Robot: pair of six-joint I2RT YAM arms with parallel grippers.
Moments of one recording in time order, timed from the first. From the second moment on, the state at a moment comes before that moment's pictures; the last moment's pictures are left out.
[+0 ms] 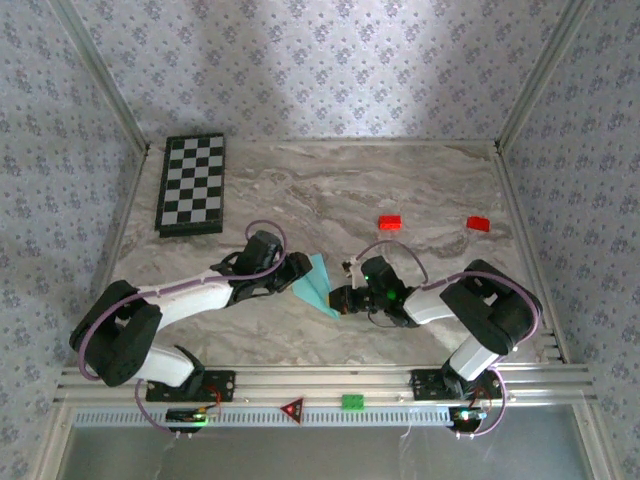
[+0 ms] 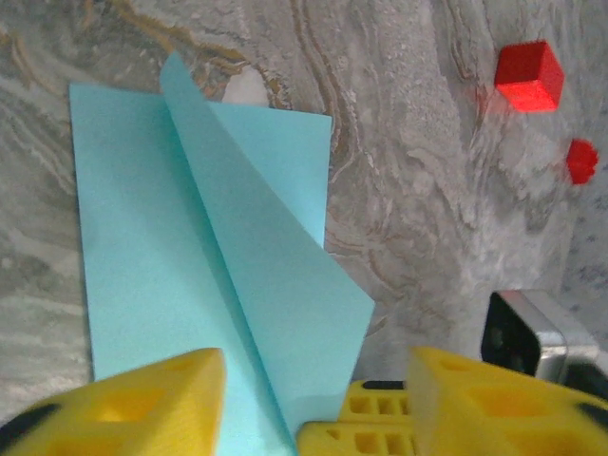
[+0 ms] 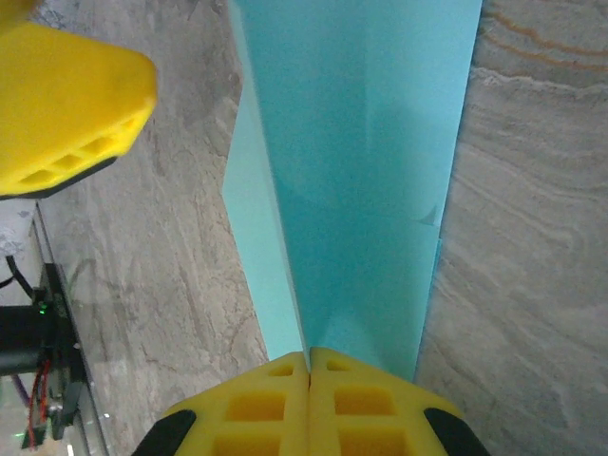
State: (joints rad) left arm -0.70 1.40 0.62 0.02 0.20 -1.16; right arm 0.75 1.61 0.40 0.56 -0.45 0.70
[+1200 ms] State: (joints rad) left arm -0.65 1.53 0.73 -0.15 0.21 -1.25; right arm 1.06 1.45 0.50 0.15 0.17 0.12
